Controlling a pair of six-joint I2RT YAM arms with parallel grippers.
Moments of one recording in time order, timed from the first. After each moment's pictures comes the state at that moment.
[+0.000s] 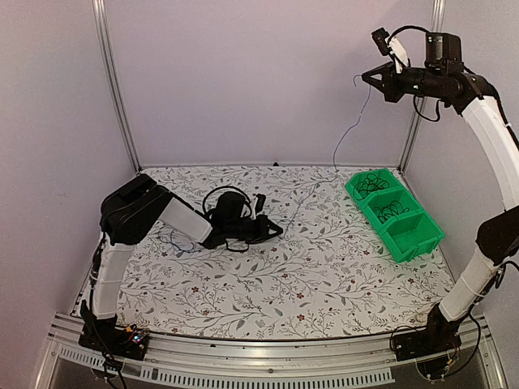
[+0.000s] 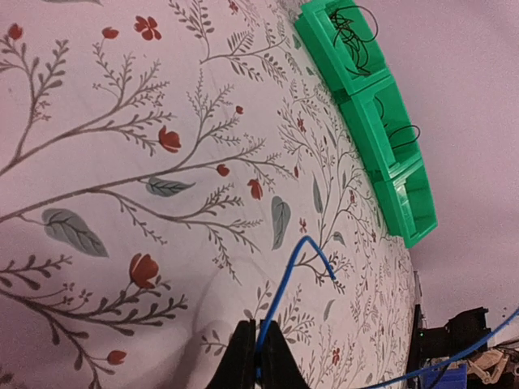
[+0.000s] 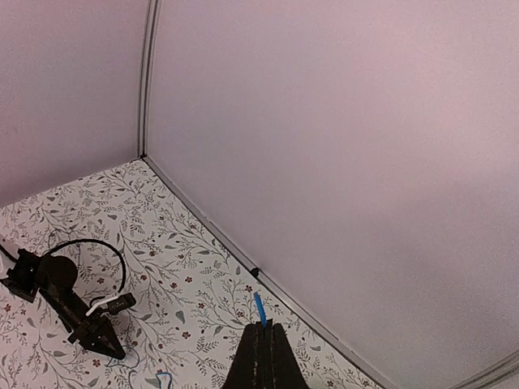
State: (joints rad) left arm -0.71 2.30 1.24 0.61 0.46 -0.81; right arm 0.25 1.66 2.14 -0.74 -0.46 -0.37
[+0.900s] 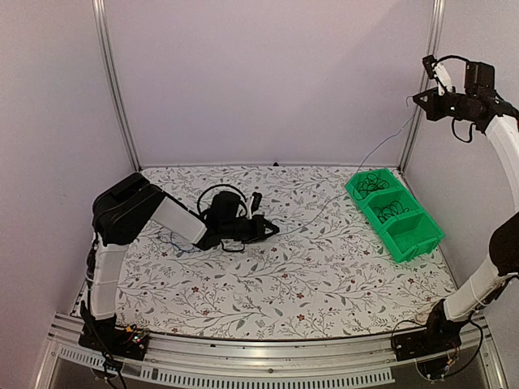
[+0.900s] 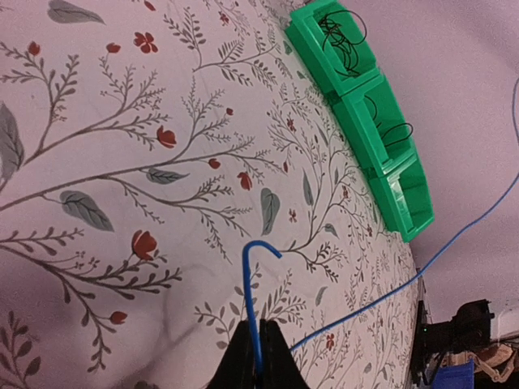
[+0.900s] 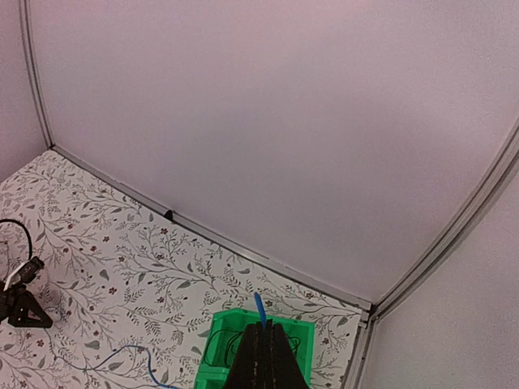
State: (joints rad) left arm -0.71 2.23 1.15 0.64 0.43 -0.78; right arm -0.11 1.53 1.89 -0.64 -0.46 -0.32
